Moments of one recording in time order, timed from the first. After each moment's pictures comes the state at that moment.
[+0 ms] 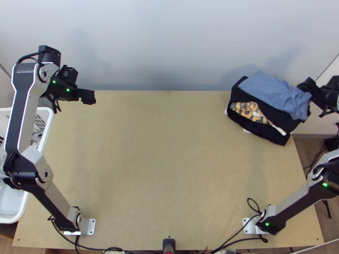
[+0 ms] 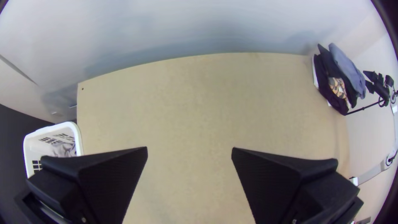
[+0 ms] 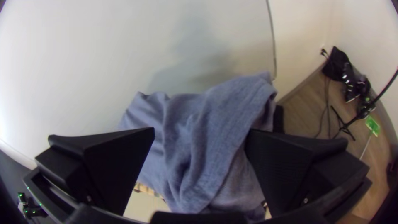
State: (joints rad) left arm 0.05 1.86 2.20 -1.41 0.15 0.18; right arm -0.52 1.88 1.91 -0.77 -0.40 0.23
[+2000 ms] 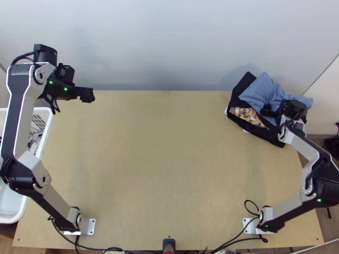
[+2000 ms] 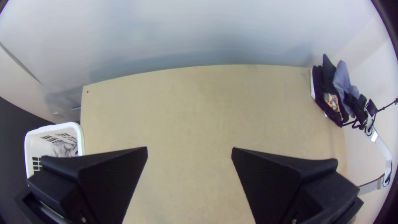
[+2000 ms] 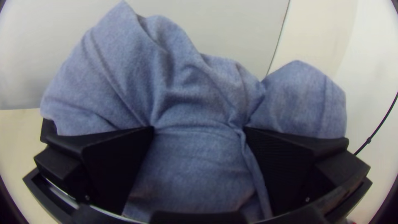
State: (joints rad) left arm 0.04 1.81 2.18 -1.37 0.15 0.12; right arm -0.25 1.72 1.01 0.27 0.11 -0.11
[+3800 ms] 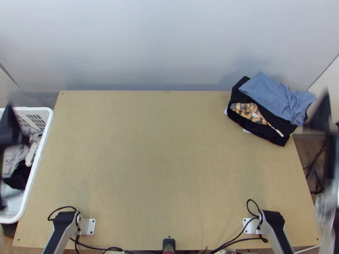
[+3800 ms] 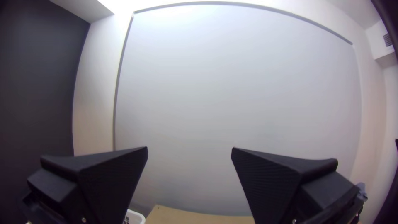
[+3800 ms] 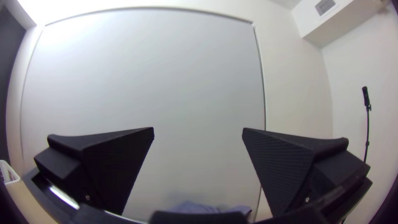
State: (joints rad) left arm 0.11 0.60 1.30 -0.49 -0.15 -0.07; right arm -0.11 0.59 0.99 0.02 0.07 -0.03
